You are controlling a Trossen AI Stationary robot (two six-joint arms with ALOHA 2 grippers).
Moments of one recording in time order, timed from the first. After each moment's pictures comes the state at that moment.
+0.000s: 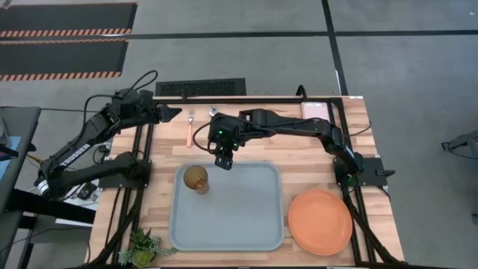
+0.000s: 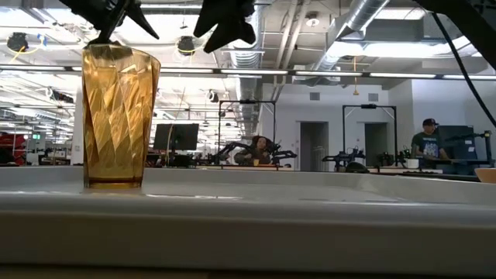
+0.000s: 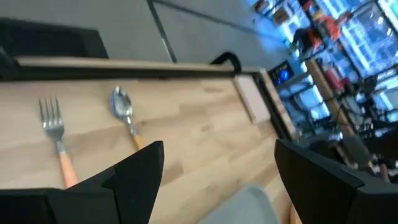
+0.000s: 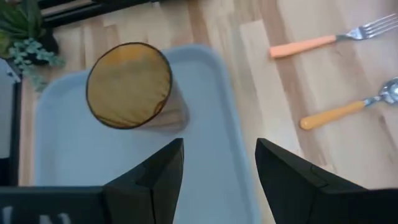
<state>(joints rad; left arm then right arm) 0.74 0.69 0.86 -0.63 0.17 -0.75 -0.04 2.18 2.36 -1.09 -0.05 0.20</state>
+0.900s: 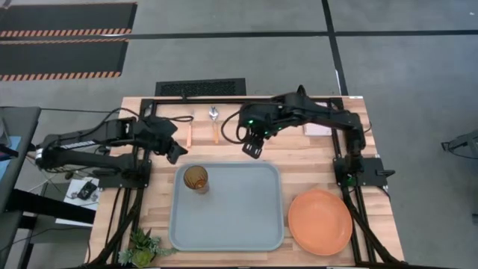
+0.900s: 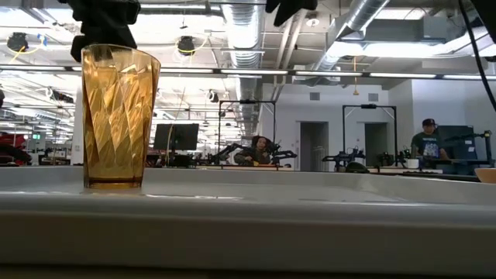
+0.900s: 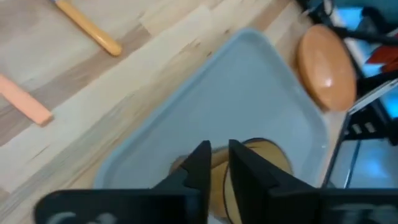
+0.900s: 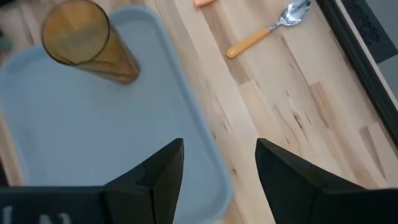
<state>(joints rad) 0.17 0.83 0.89 -0.85 0.10 -0.74 -0.04 1.95 2.35 -1.48 0.13 0.36</state>
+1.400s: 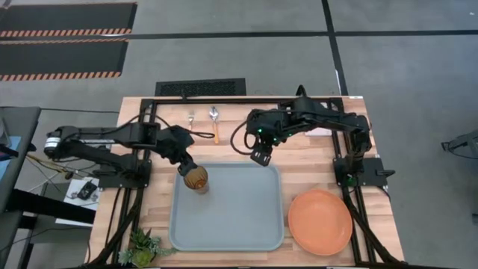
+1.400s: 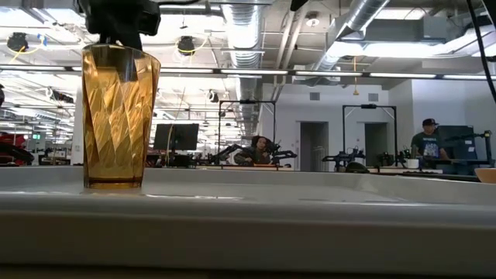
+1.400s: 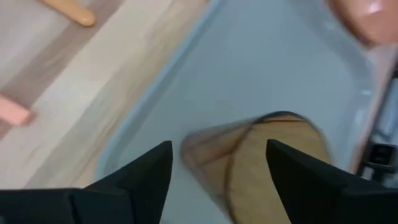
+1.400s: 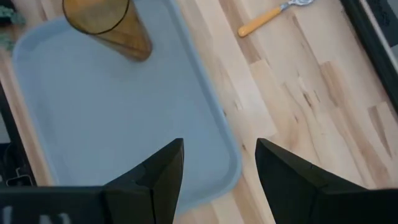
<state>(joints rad) 0.08 1.06 0.94 -0.87 0.10 -0.62 0.03 1.91 2.35 -1.57 0.13 0.42</state>
